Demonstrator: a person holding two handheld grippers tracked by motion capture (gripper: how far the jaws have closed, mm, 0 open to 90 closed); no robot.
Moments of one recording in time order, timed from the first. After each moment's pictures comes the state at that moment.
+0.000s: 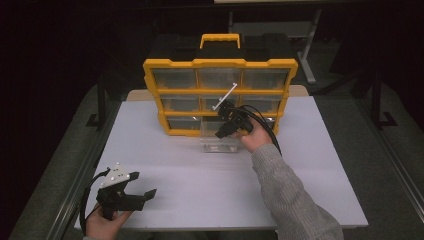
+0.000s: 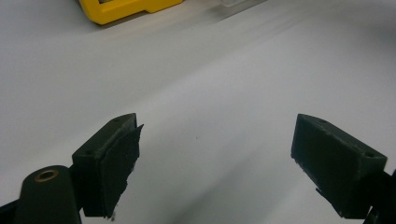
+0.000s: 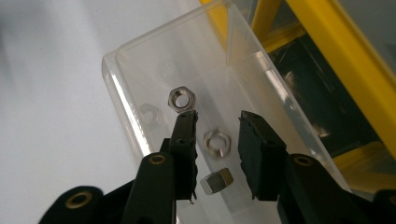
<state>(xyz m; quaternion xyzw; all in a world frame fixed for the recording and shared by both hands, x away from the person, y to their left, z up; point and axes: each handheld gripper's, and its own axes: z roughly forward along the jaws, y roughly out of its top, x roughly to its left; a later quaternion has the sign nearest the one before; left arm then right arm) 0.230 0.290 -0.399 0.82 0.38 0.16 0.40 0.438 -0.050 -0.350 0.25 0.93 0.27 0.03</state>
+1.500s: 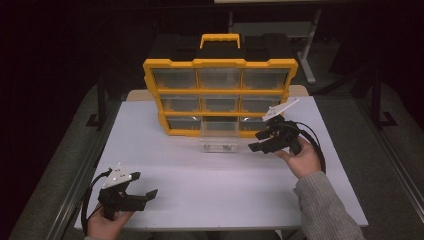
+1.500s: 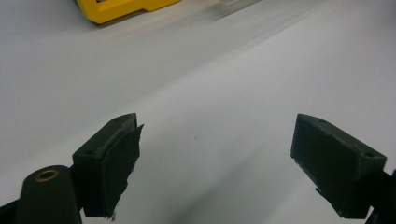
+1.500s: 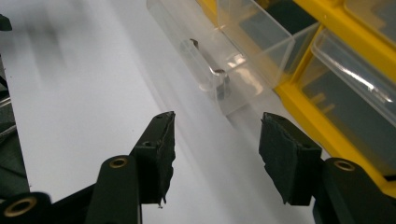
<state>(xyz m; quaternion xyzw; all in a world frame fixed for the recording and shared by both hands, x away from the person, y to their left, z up) 0.230 0.287 -0.400 0.82 0.38 0.17 0.39 0.358 -0.164 -0.335 0.30 0.88 0.36 0.04</state>
